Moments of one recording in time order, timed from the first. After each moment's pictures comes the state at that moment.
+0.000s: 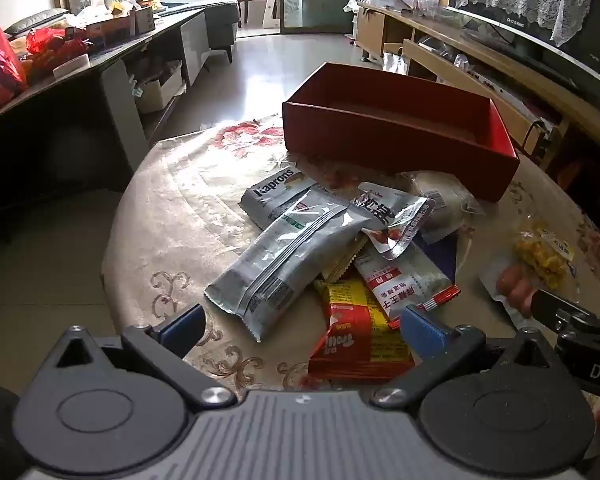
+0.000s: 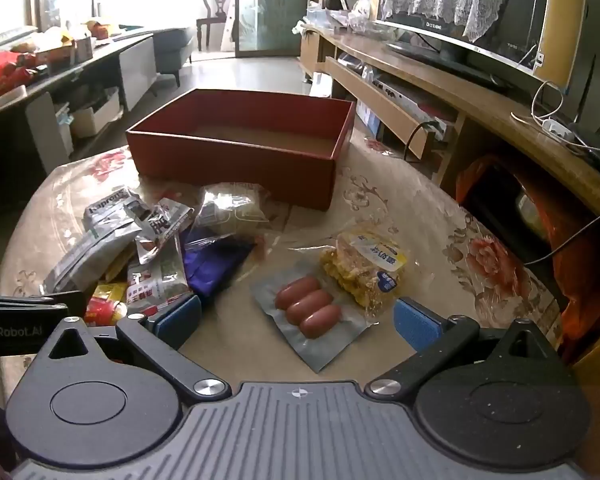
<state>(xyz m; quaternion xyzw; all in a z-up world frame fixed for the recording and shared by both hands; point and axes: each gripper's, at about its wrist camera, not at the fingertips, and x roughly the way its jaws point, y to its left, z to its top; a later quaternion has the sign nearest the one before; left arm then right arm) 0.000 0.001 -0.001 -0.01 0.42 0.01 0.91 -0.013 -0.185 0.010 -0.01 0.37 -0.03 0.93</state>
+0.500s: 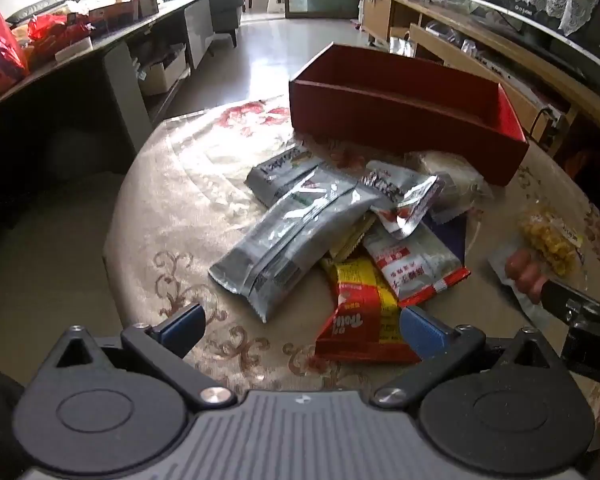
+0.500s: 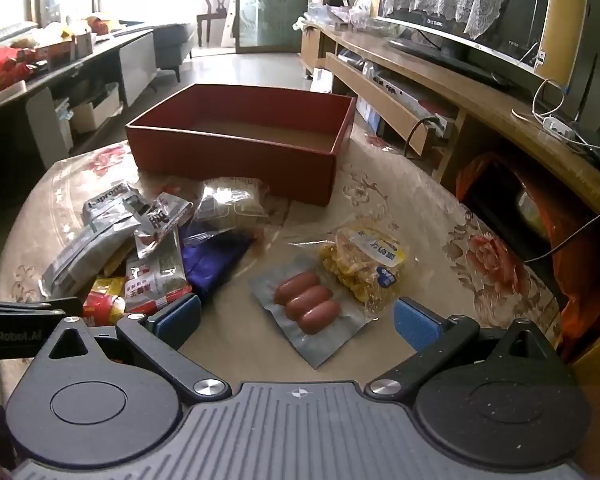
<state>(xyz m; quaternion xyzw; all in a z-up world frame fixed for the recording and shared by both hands) -0.001 0.002 -0.010 -0.01 0.45 0.01 0.90 -0.016 -0.184 0.010 -0.02 0.38 -0.03 0.93</state>
